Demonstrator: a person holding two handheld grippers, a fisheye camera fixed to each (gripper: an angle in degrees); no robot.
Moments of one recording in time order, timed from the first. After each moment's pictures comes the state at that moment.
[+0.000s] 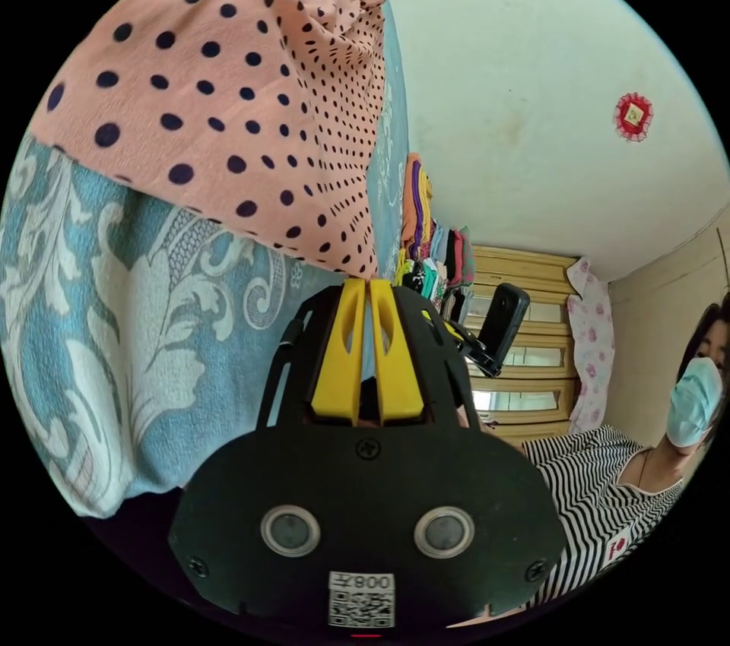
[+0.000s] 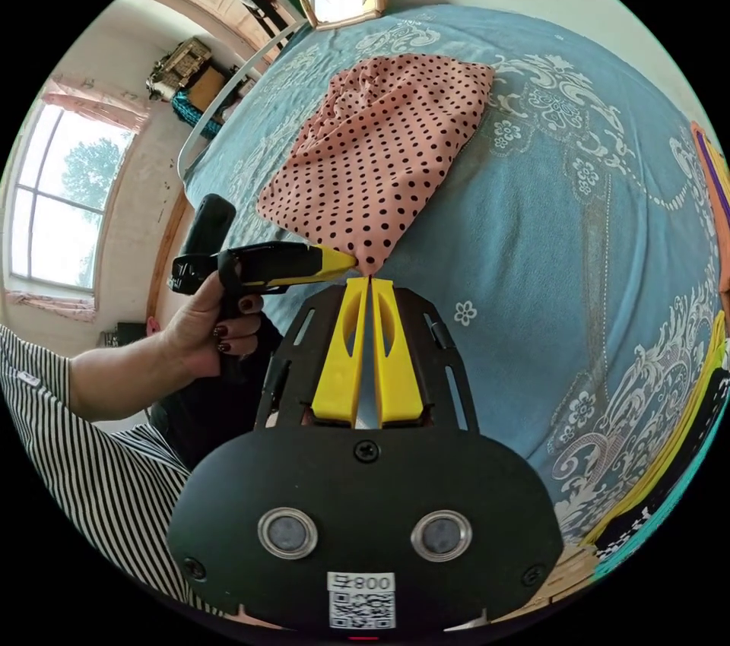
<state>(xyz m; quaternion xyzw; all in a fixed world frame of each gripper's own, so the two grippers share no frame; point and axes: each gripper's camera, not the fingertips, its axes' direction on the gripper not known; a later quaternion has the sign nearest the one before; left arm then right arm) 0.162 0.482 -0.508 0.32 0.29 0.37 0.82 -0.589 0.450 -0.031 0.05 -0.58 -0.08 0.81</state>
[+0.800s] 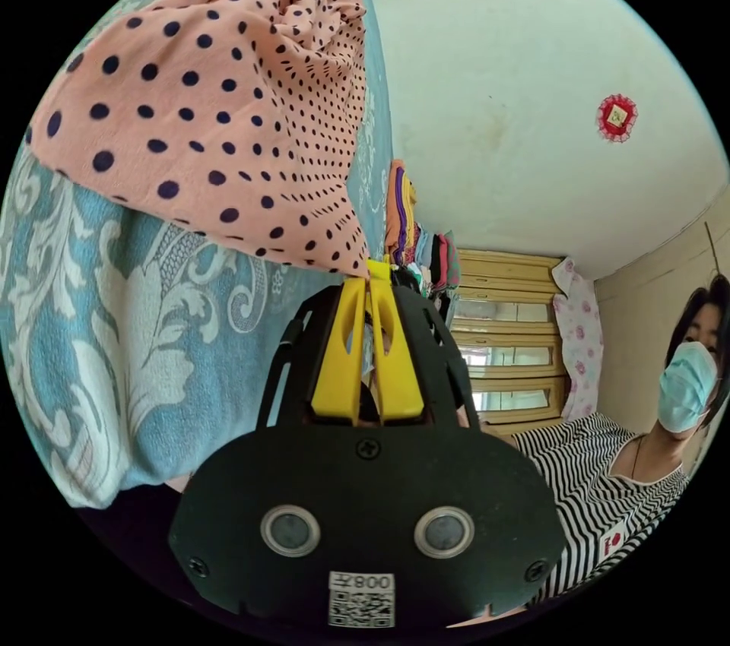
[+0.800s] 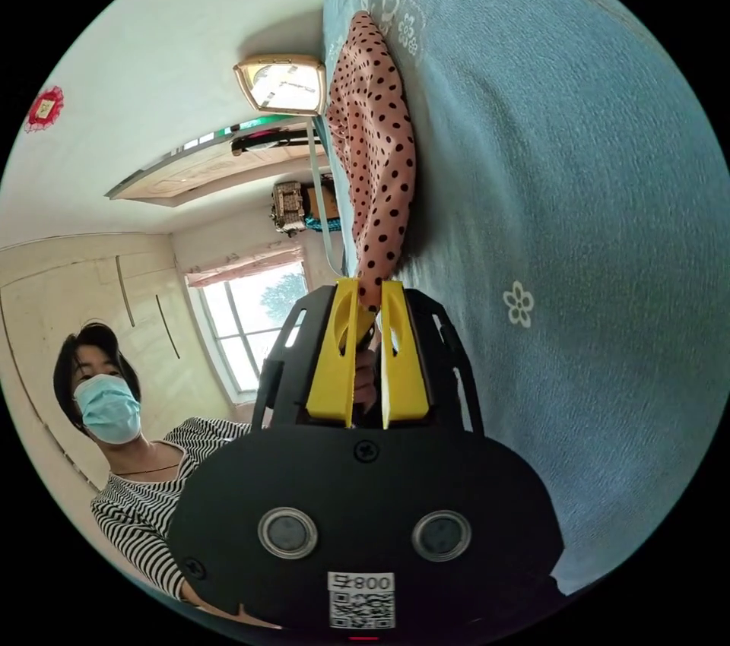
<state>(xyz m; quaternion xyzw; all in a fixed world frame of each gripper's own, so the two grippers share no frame) 0.129 0.505 -0.548 0.33 0.31 0.39 0.80 -0.469 0.429 0.158 -0.09 -0.88 0.11 0.45</state>
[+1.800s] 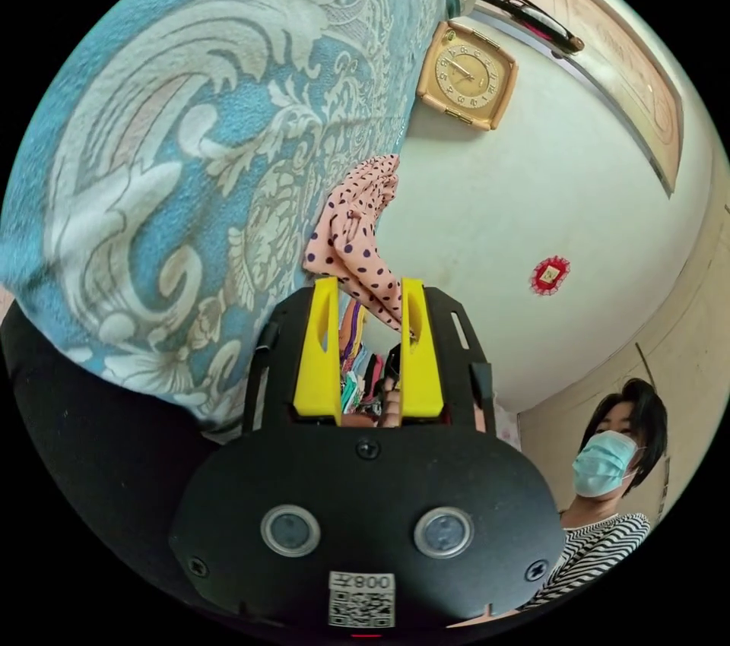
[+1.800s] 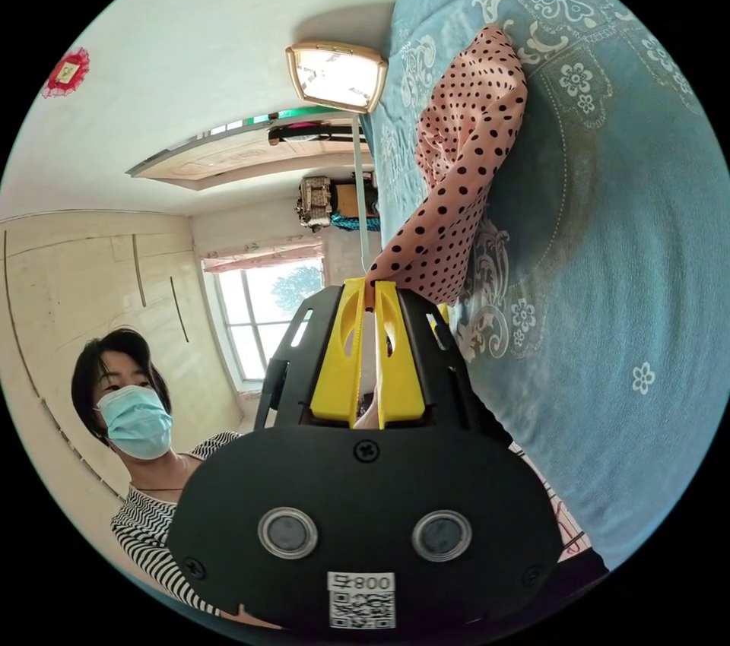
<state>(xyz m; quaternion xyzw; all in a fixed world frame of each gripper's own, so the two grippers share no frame) -0.020 0.519 -0.617 0.41 0.55 0.21 0.70 -0.428 0.369 0.015 -0.05 -0.90 0.09 0.43</state>
